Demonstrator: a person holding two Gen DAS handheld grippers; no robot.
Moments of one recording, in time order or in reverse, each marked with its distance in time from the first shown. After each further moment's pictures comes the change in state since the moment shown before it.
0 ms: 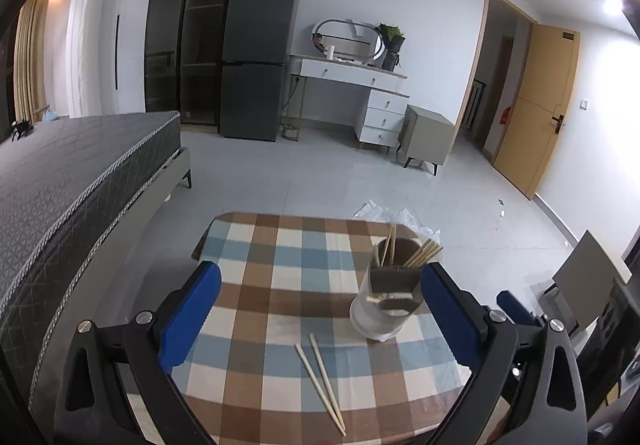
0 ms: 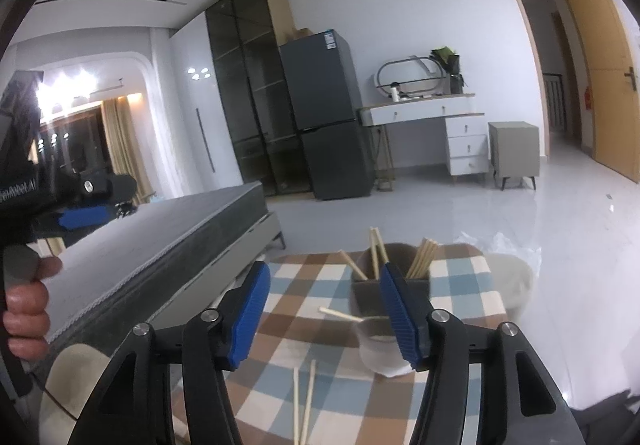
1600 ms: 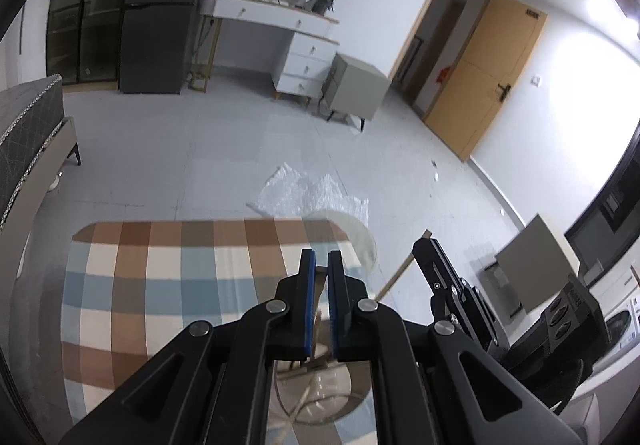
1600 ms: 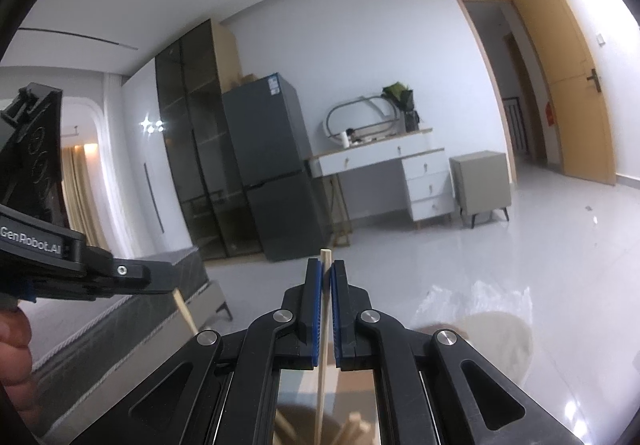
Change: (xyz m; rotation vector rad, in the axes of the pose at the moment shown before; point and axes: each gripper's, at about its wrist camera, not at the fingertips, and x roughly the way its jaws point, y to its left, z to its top) left arm 0.185 -0.076 0.083 0.038 0.252 -0.329; right arm 0.148 -0.092 0.054 0.080 -0.202 -0.149
